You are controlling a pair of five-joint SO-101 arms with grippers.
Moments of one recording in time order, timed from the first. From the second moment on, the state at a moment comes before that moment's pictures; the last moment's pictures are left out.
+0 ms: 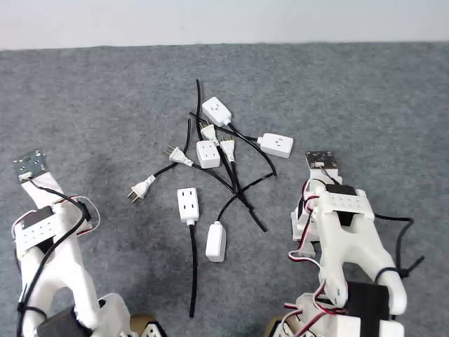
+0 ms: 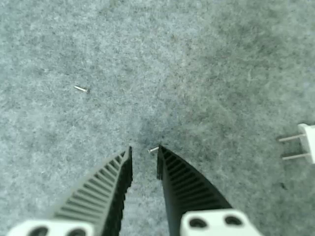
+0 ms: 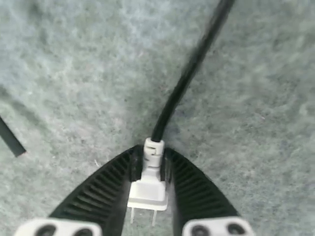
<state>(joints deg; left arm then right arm) -33.6 -21.1 58.9 45.5 3.4 4.0 -11.1 51.9 56.9 6.7</state>
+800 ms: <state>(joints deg) -17.0 -20.7 56.0 52.9 -13.8 -29.8 -36.7 30.9 77.5 3.6</state>
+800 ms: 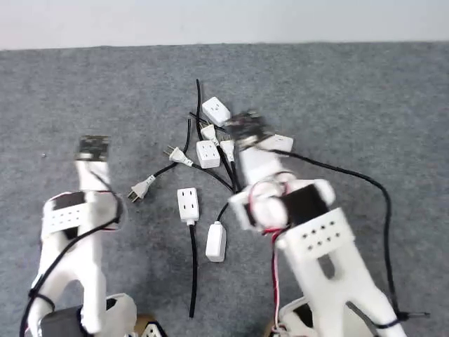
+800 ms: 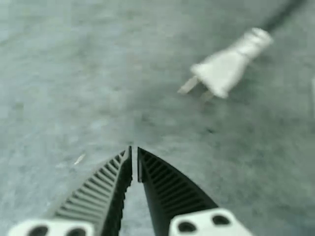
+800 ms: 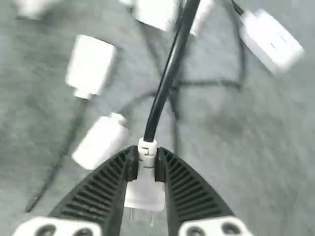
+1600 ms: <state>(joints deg) -0.7 -4.7 47.5 62.3 -33.8 -46.7 -39.4 38.6 62.7 -0.8</state>
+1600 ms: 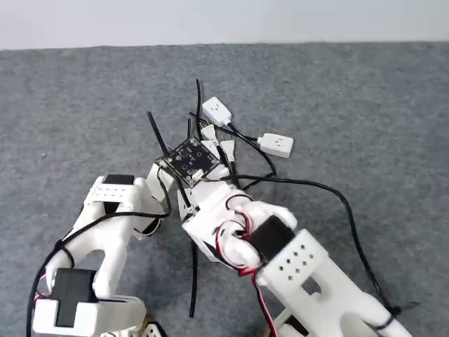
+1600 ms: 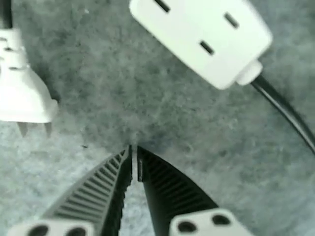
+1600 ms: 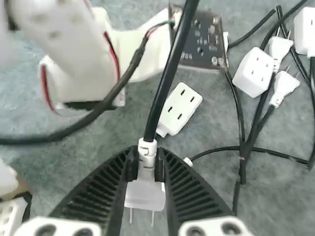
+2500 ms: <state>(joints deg) 3.6 -36.2 70.8 56.0 -39.9 -46.8 -31.2 38.9 59.2 -2.6</state>
